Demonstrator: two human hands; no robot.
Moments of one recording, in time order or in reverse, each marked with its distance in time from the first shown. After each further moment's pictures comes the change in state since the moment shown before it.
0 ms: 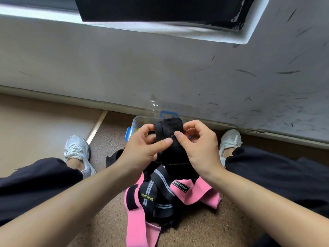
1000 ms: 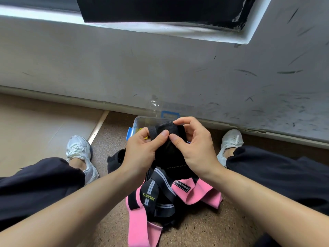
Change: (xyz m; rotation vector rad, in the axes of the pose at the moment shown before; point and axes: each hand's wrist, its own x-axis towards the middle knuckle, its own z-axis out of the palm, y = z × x) left_hand -0.005 -0.002 0.013 -0.052 0.242 0.035; right_hand -0.002 -0.016 0.005 0.163 -0.168 -0.054
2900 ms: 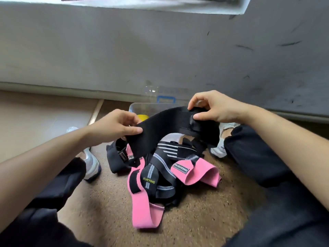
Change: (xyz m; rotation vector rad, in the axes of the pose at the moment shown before) left_hand 0.082 0.019 -0.082 0.912 -0.515 0.005; right_hand 0.078 0.024 -0.102 -0.551 -0.581 0.132
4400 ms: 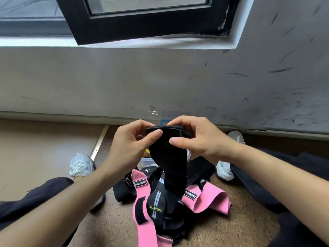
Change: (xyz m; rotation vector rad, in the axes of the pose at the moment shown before) left_hand -0.025 0.064 0.034 -0.250 0.495 0.312; right_hand -0.016 -0.082 0.041 0.478 0.137 -0.160
